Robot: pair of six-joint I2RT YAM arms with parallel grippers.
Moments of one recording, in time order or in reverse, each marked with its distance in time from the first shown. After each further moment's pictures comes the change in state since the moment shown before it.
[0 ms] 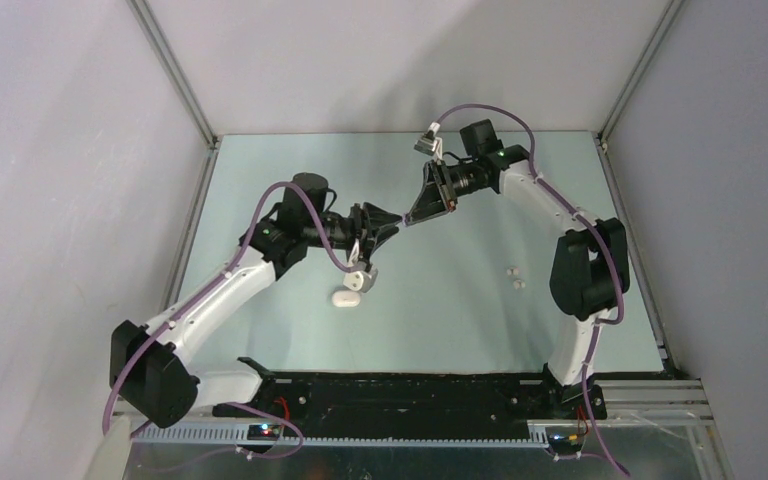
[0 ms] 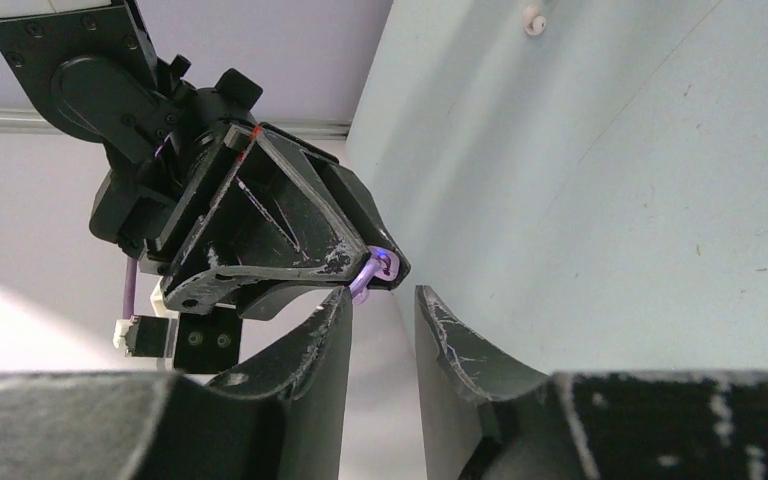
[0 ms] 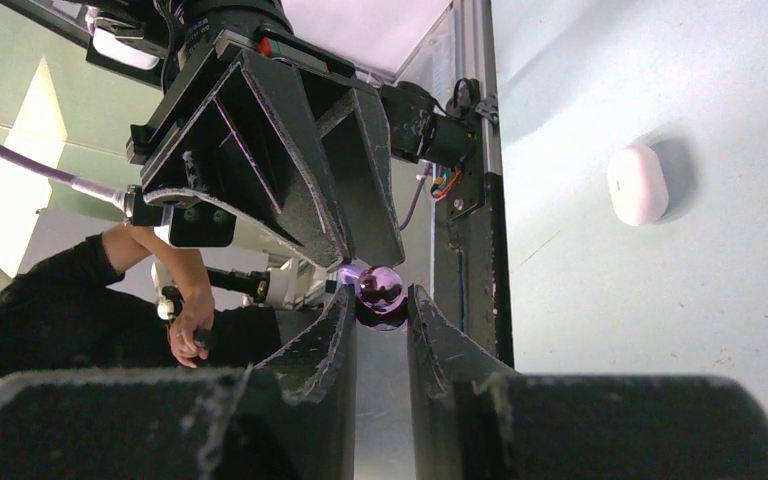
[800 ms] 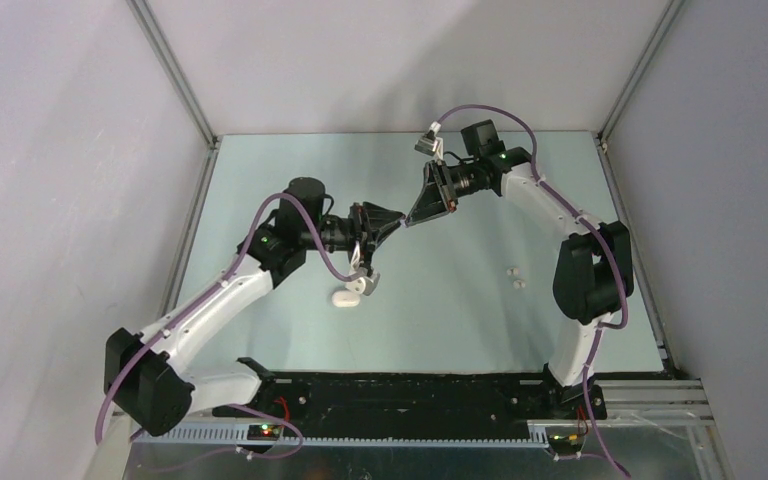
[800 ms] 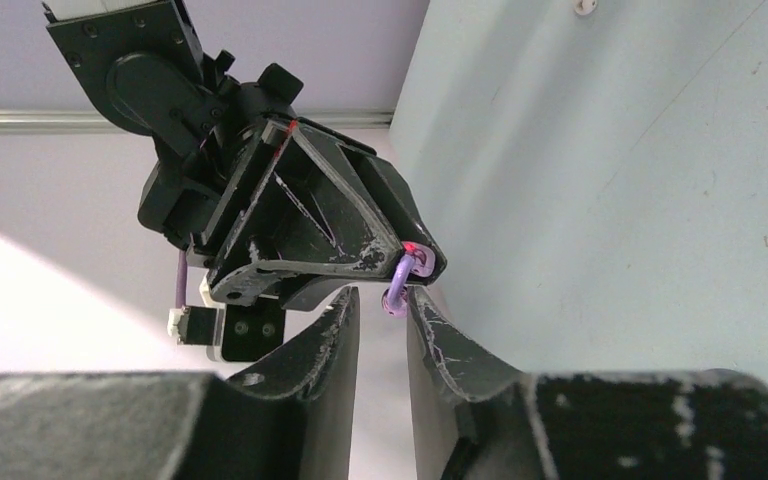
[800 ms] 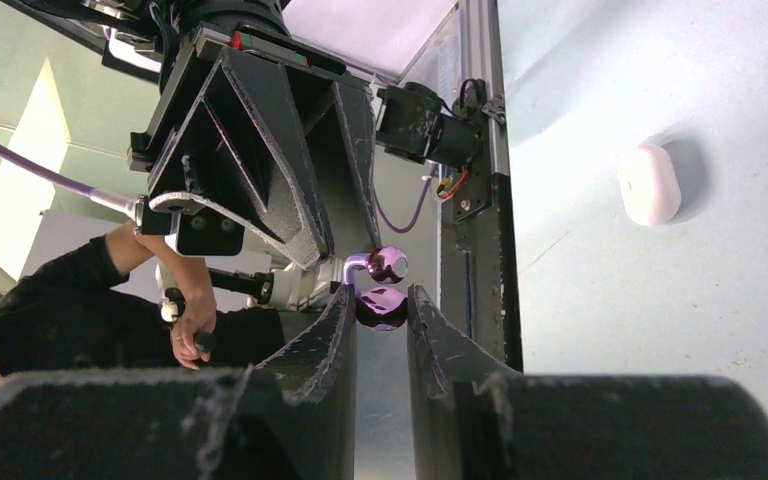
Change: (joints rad) left arm -0.027 -0.050 -0.051 0.119 -0.058 -0.017; right arm 0.003 -0.037 -0.038 0.047 0.001 0.051
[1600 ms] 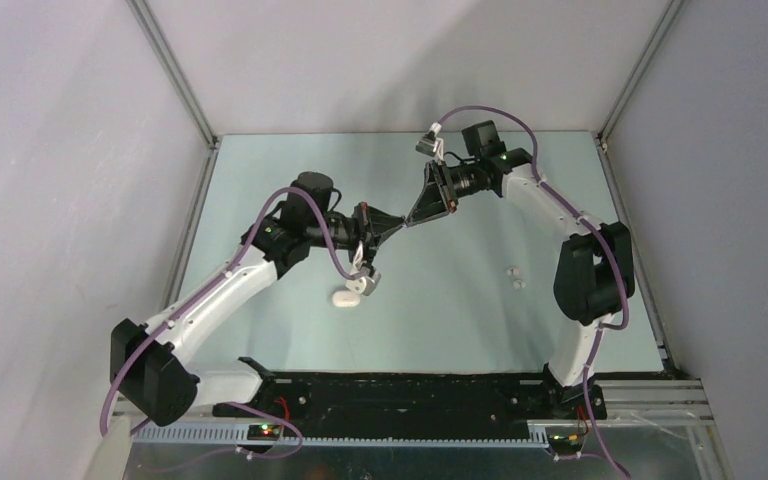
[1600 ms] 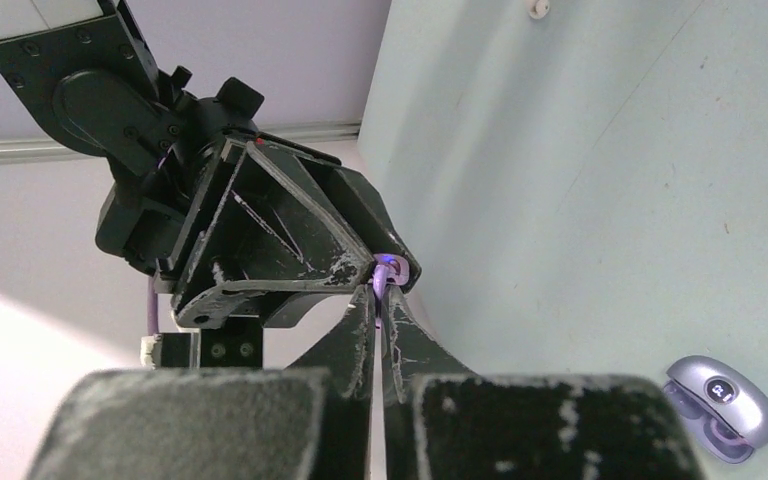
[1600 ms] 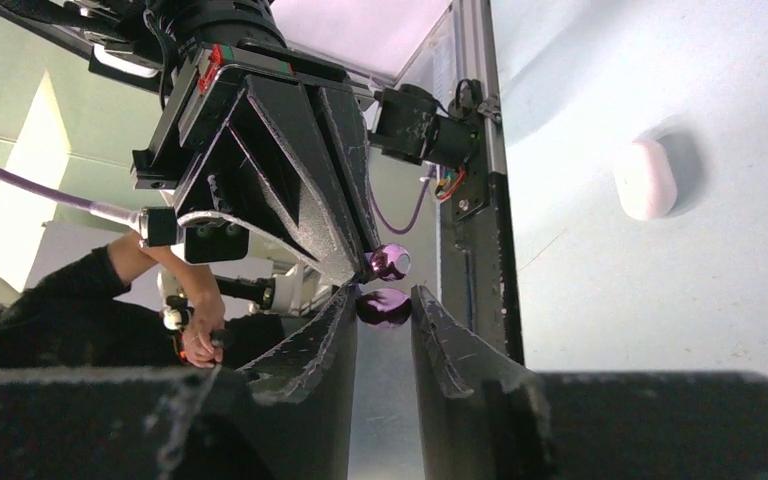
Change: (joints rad) left arm -0.005 0.058 0.087 -0.168 0.015 0.117; right arm -0.008 -0.007 -0.014 0.011 0.015 0.027
